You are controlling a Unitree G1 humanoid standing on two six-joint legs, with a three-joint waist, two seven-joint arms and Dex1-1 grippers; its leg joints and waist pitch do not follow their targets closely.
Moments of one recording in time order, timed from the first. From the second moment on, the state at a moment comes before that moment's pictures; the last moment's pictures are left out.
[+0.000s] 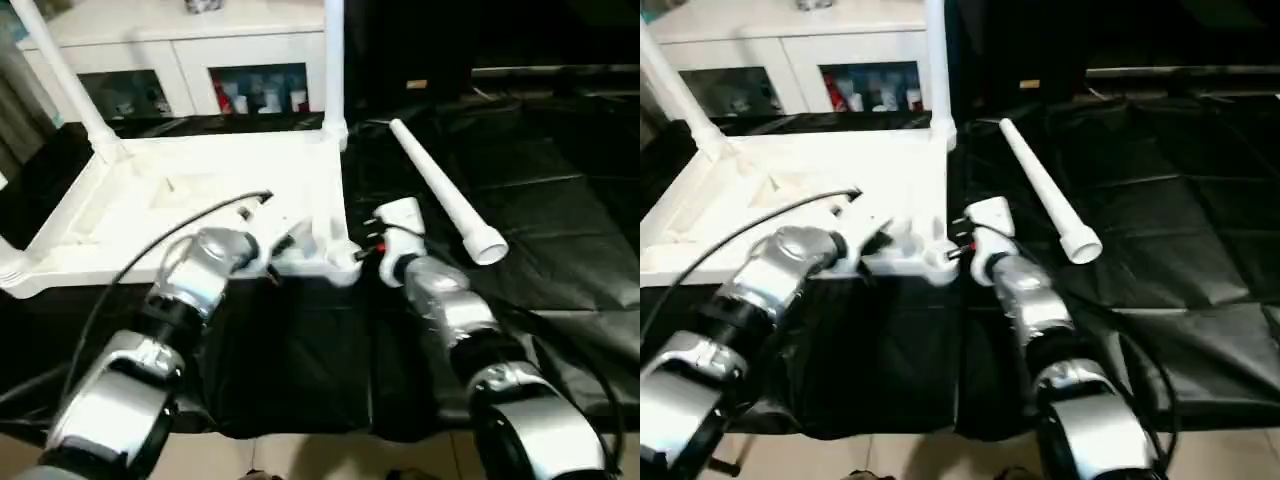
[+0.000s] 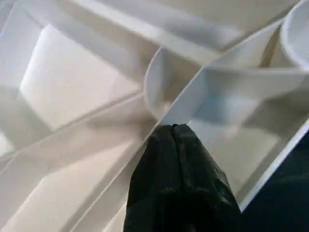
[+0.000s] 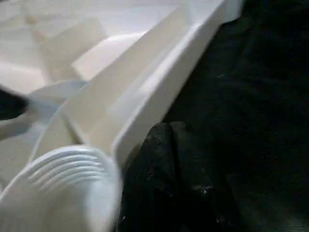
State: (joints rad) left arm -0.78 0.31 -0.29 0.72 0.13 0.30 -0.59; right arm -0.70 -0.07 -0.03 0.86 0.07 0.04 0.33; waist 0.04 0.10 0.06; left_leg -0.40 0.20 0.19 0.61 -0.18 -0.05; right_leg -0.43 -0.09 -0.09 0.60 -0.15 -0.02
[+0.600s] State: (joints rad) left arm -0.43 0.40 -0.13 0.07 -0.10 0.44 -0.74; right arm -1.04 -0.34 -0.08 1.06 0.02 0.35 0.25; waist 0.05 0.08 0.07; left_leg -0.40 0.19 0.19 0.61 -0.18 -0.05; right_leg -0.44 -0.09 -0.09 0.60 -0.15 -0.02
